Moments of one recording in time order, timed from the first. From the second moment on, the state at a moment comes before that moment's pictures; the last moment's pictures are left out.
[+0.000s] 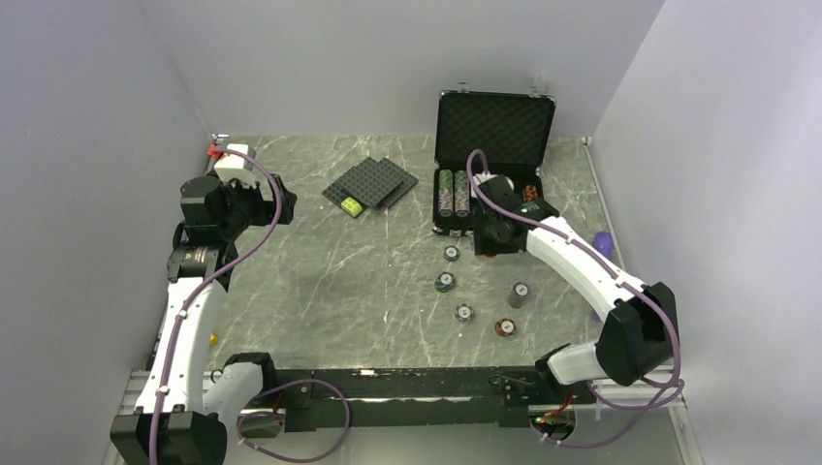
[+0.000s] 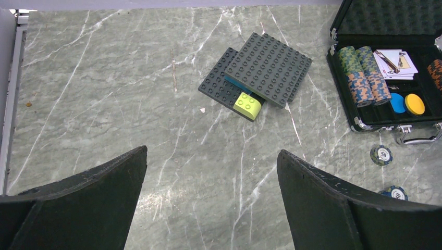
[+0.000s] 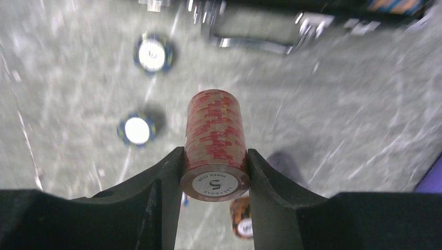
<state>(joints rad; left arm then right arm) 0.04 0.93 0.94 -0.30 0.26 -0.07 0.49 1.40 1.11 -0.86 0.19 0.39</state>
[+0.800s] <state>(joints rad) 0.04 0.93 0.94 -0.30 0.26 -0.07 0.20 1.69 1.09 -0.07 0.42 0.23</state>
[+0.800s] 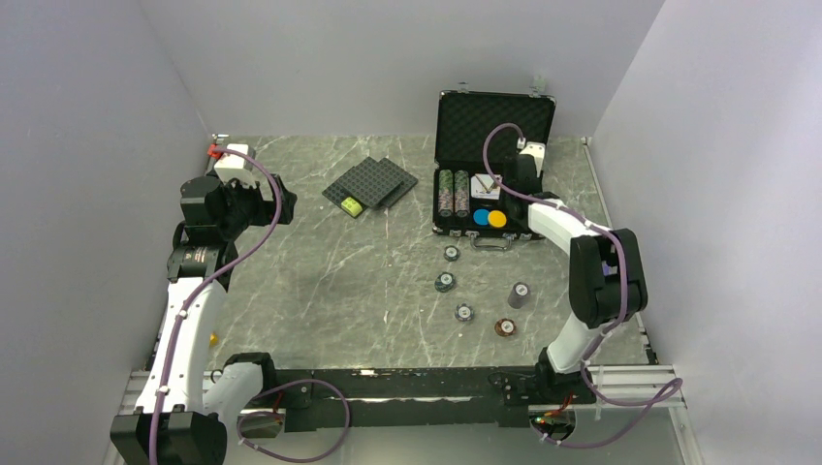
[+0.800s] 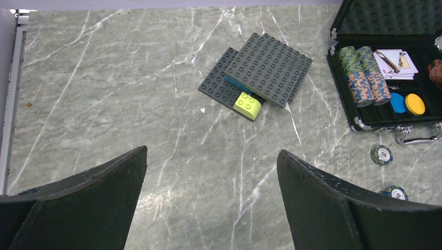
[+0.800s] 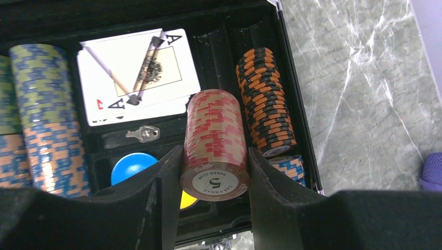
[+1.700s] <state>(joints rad) 0.04 0.93 0.94 -0.30 0.26 -0.07 0.16 1.74 1.13 -0.22 0.34 0.33</state>
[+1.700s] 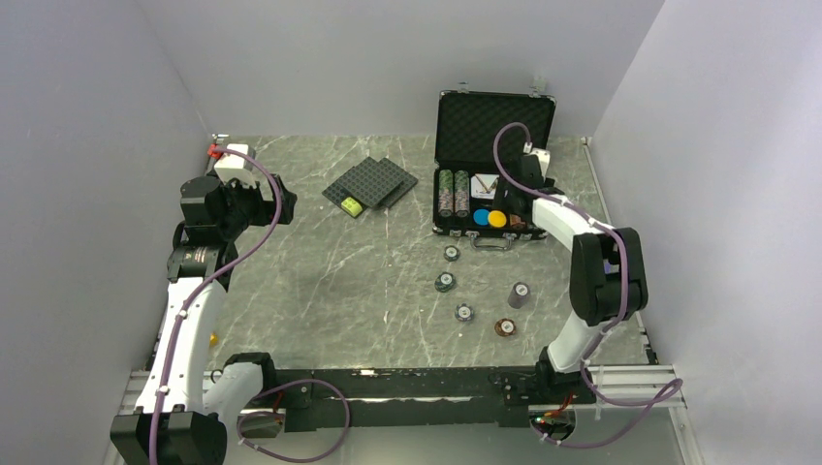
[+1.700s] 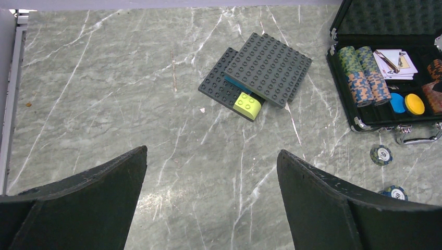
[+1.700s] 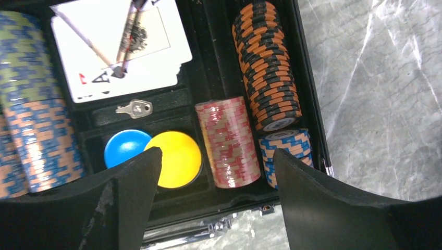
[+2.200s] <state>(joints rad) 0.04 0.93 0.94 -0.30 0.26 -0.07 0.10 1.64 1.03 -0.20 0.16 0.46</state>
